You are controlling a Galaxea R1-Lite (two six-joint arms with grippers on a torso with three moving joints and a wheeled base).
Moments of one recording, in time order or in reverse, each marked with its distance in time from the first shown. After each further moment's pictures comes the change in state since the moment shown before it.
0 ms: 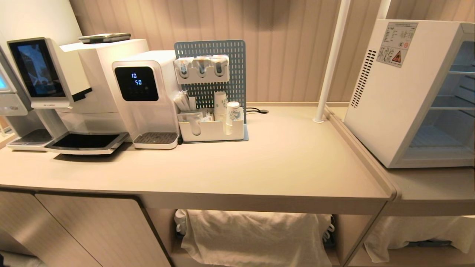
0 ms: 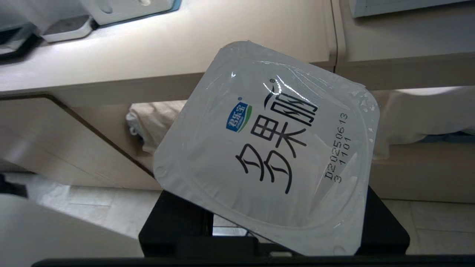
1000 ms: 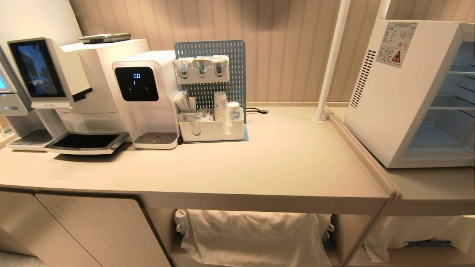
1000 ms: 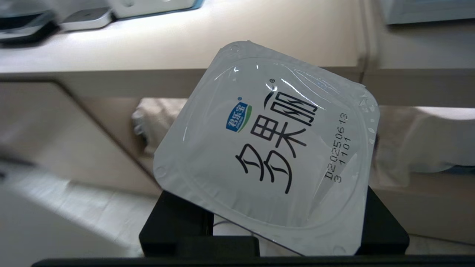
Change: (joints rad) left arm 0.000 0.000 0.000 -0.003 0.001 -0.007; right arm -0.102 -0.160 0.281 -0.195 0.193 -0.068
